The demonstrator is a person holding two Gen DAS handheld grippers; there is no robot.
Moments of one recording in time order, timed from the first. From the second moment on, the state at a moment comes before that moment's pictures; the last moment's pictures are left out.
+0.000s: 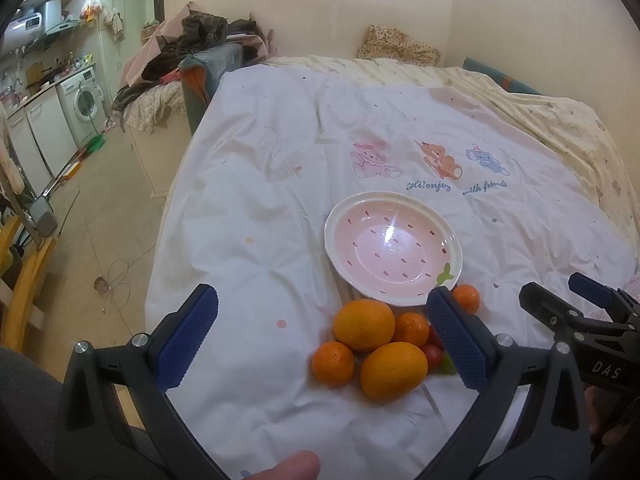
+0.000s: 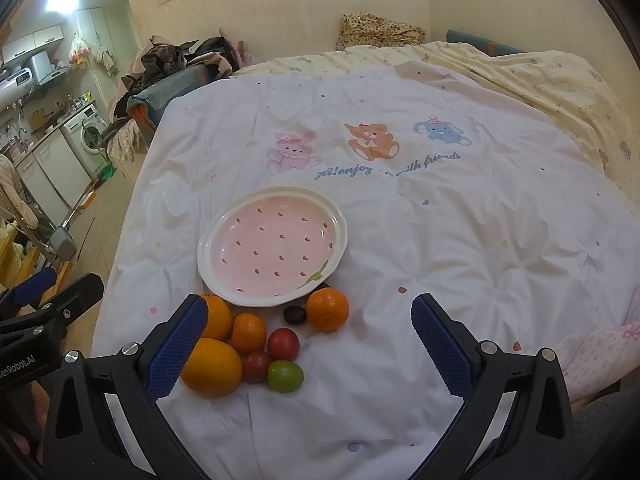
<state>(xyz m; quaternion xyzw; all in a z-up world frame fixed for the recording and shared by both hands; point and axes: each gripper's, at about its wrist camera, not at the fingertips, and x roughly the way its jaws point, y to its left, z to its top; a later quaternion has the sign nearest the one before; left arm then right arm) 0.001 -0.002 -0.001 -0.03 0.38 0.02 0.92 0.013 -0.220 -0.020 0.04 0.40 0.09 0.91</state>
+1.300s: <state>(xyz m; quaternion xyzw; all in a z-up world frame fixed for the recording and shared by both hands) -0.001 -0.001 -0.002 -0.02 0.39 0.03 0.92 0.015 -0.222 -0.017 0.05 0.40 0.09 0.91</state>
